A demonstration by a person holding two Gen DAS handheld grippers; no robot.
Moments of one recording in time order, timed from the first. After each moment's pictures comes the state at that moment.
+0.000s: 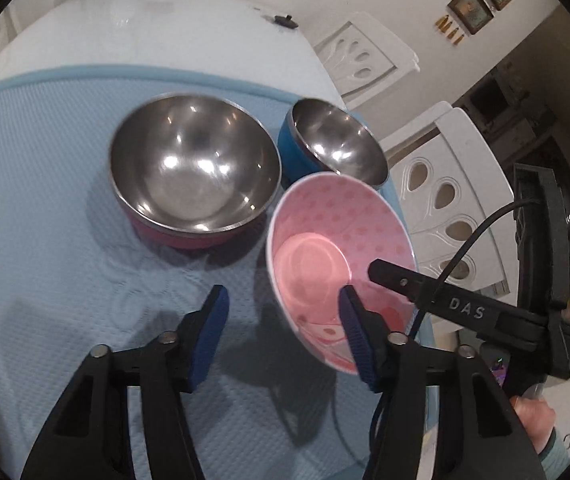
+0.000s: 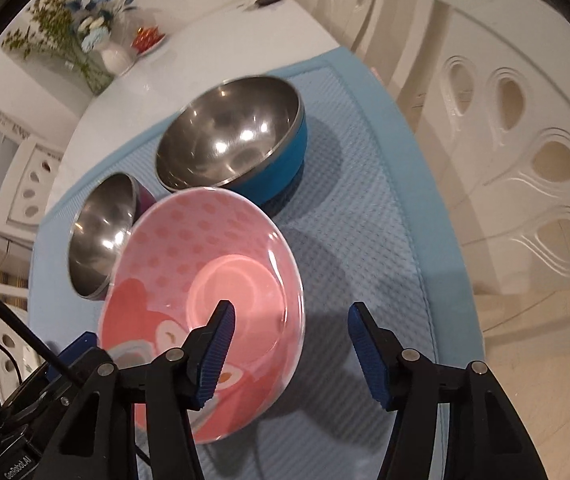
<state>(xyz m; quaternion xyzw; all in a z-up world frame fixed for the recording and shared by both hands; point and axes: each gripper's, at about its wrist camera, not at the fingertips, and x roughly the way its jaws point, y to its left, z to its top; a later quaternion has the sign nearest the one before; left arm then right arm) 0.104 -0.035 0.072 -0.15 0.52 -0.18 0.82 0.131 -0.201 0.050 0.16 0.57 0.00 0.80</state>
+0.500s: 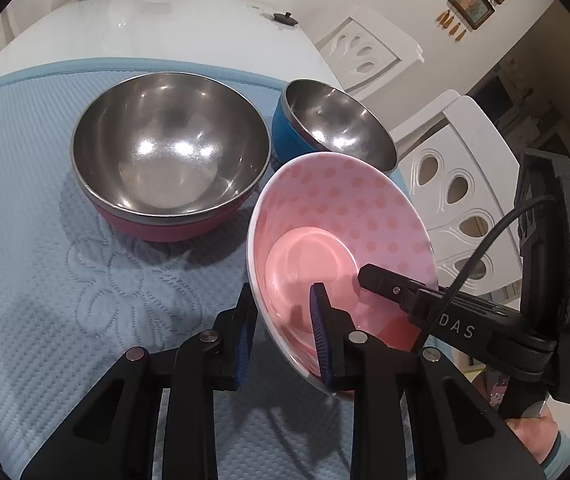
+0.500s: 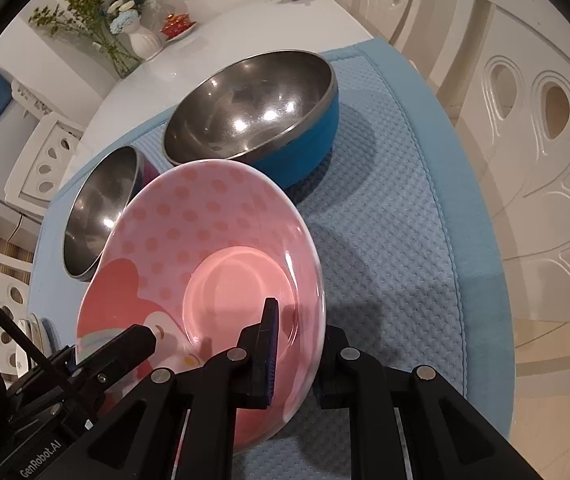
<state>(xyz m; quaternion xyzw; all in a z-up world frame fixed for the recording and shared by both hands) 0.103 -0.053 0.053 -0.14 0.51 -0.17 0.83 0.128 -0.194 0.027 0.15 0.55 0.05 0.82</state>
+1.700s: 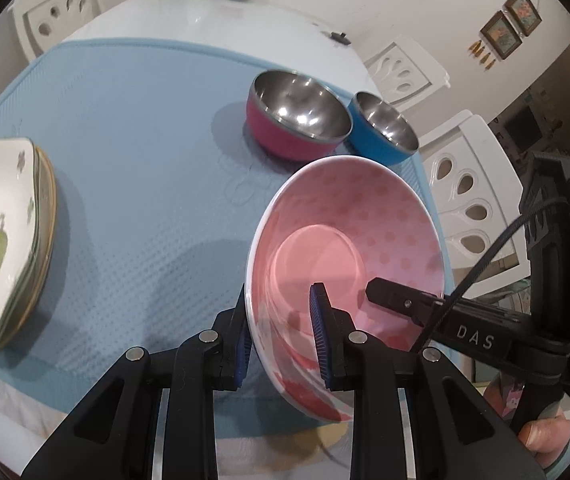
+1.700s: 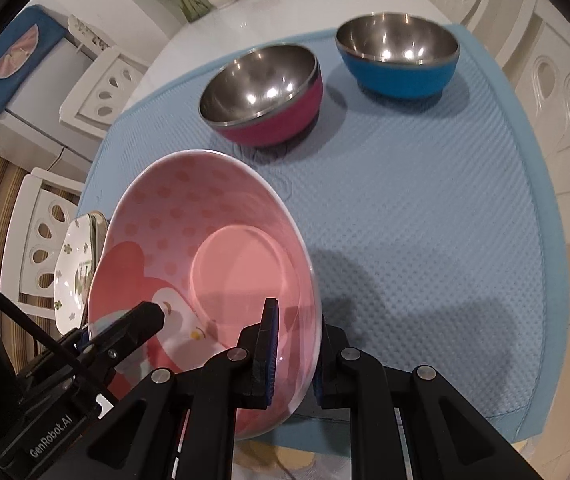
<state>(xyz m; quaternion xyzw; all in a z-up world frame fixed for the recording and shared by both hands) -0.007 0.026 0.082 -0.17 0.52 -0.09 0.83 0.045 -0.096 0.056 0.12 0.60 0.13 0.78</state>
